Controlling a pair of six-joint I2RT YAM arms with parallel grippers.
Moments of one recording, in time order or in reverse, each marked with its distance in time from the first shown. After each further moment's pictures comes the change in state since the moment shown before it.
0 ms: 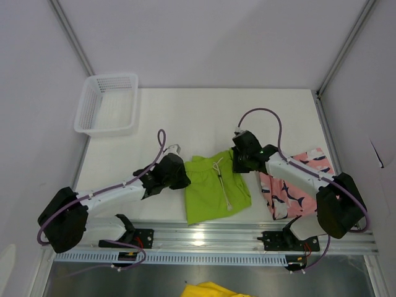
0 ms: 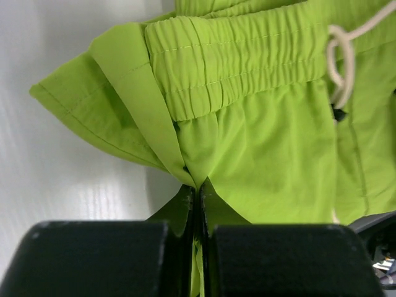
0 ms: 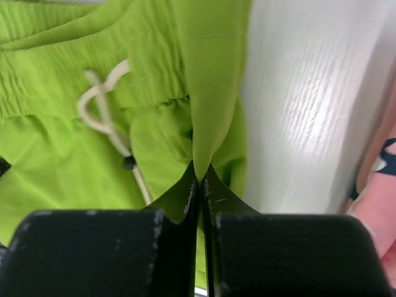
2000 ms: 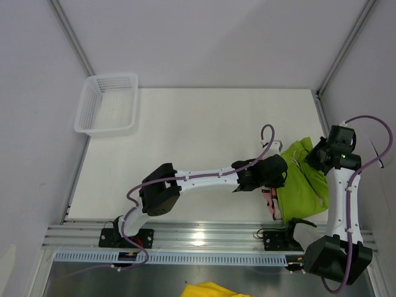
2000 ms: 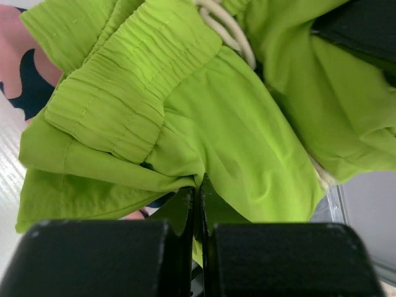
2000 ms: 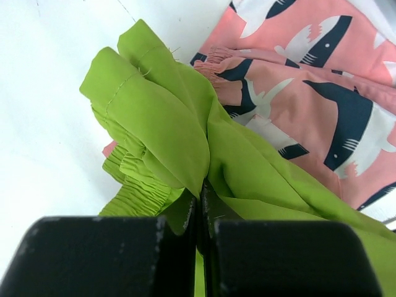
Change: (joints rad) left arm -0.488 0.953 1.229 -0.080 -0.139 -0.097; right arm -0.914 -0.425 0.071 -0.383 -0.085 -0.105
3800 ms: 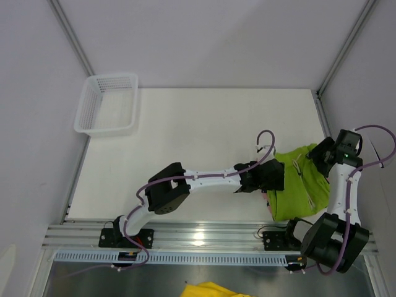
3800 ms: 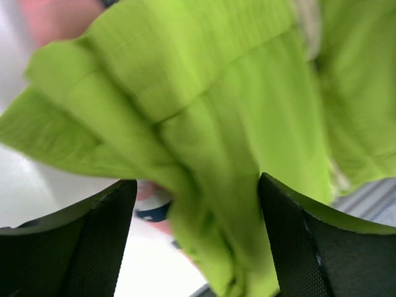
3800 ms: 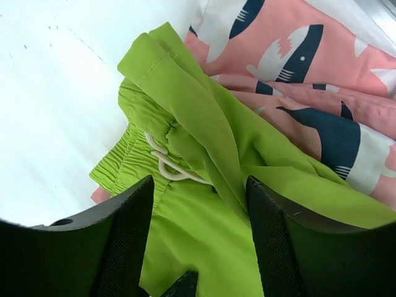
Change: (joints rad) left arm 0.019 0.083 -0.015 -0.016 -0.050 -0.013; right arm -0.149 0.103 -0.117 0.199 -0.060 0.035
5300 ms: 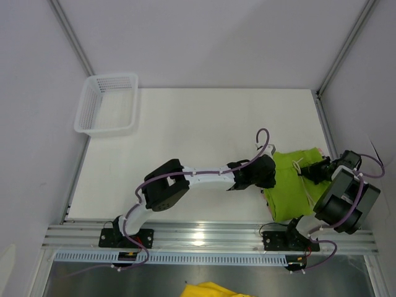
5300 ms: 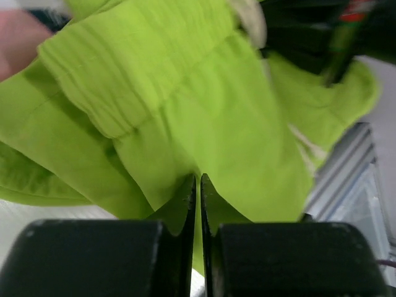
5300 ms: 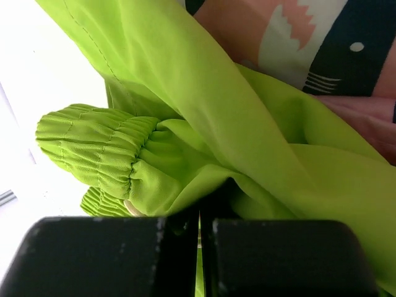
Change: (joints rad) left arm 0.045 -0.049 -0.137 0.229 0.161 0.114; right arm -0.223 0.366 -0.232 0.420 -0.470 0.131
